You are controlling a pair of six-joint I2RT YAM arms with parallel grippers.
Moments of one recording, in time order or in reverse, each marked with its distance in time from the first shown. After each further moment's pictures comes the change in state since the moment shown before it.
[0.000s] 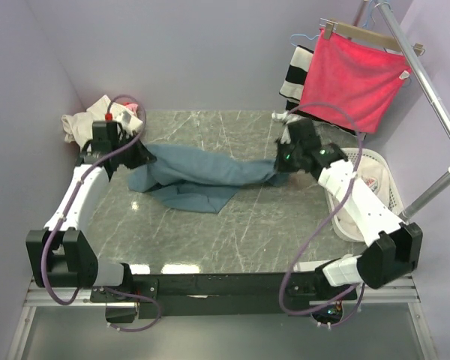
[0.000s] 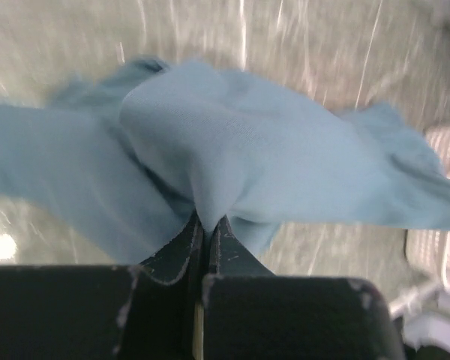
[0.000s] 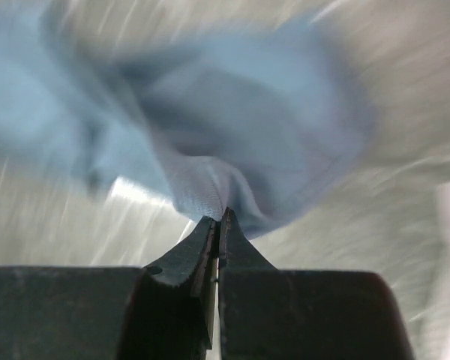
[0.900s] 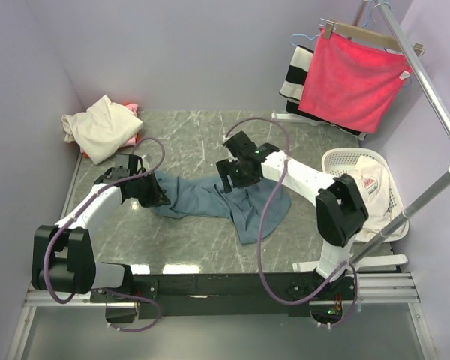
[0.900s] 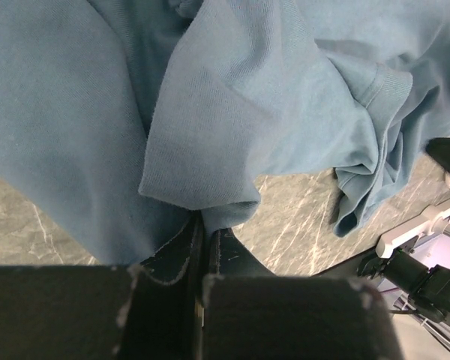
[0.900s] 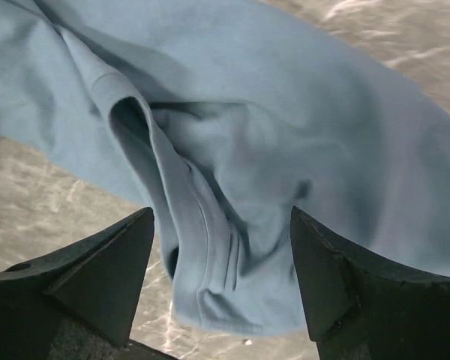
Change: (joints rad) left arm -0.100 -0.049 -0.377 -0.021 0.078 -0.042; right arm 0.319 0.396 0.098 0.023 -0.025 0.025
